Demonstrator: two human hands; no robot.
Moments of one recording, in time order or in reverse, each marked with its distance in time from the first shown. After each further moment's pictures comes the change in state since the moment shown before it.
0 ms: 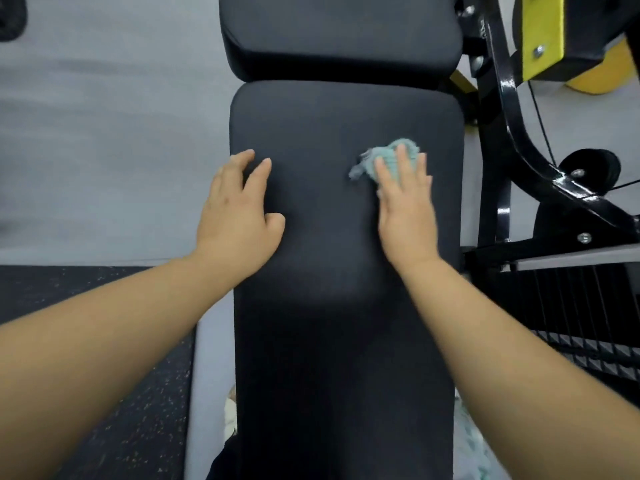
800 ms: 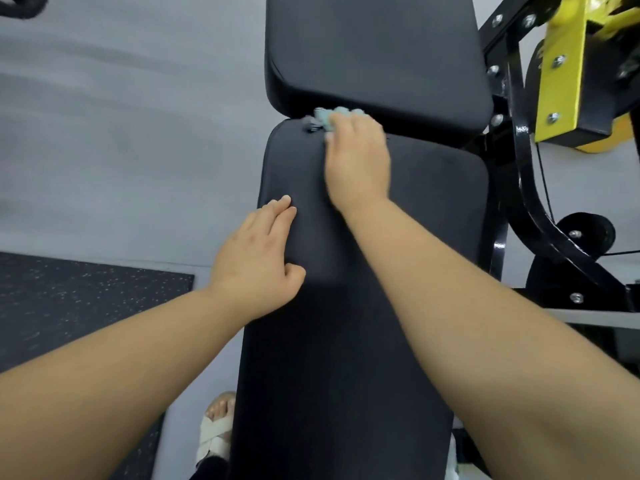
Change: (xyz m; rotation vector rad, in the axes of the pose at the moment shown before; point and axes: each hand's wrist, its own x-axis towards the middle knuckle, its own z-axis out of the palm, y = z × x) left_hand 0.011 -0.019 -0.003 0.050 -0.123 0.075; right_hand 0.126 -0.107 0.017 0.030 0.051 -0.113
